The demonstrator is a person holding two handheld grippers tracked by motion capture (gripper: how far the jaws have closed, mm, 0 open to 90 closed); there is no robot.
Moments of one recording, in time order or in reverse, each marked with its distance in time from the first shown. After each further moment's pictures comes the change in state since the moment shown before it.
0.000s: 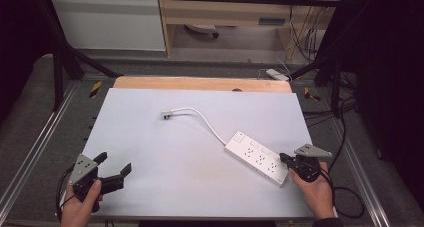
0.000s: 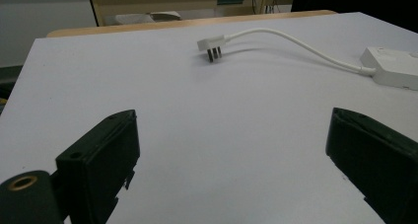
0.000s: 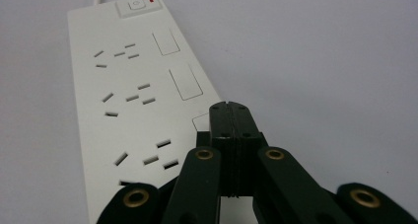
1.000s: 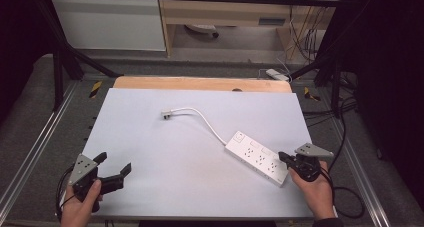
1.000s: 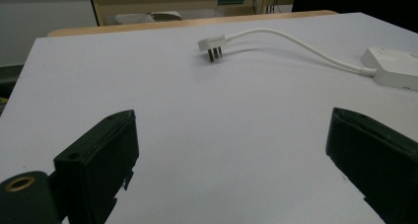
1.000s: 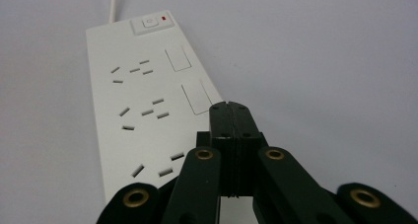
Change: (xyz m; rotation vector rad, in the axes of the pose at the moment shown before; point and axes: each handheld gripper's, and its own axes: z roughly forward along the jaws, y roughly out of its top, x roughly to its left) left arm 0.000 0.000 0.000 0.000 0.001 -0.001; right arm 0.003 0.005 -0.003 -0.034 0.027 0.007
